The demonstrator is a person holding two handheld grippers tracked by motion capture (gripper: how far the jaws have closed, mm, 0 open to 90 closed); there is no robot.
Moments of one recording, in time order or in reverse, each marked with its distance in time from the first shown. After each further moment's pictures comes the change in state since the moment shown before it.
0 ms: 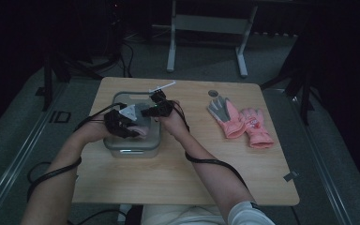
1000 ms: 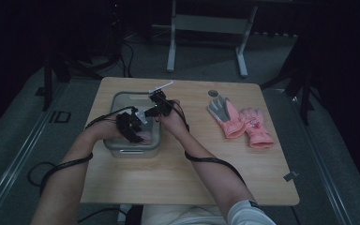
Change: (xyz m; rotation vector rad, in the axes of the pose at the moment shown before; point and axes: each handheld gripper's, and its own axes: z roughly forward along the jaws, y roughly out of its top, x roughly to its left) left arm 0.010 0.010 0.041 0.157 -0.051 -0.014; right arm -0.007 0.001 0.007 0.061 -0.101 0.014
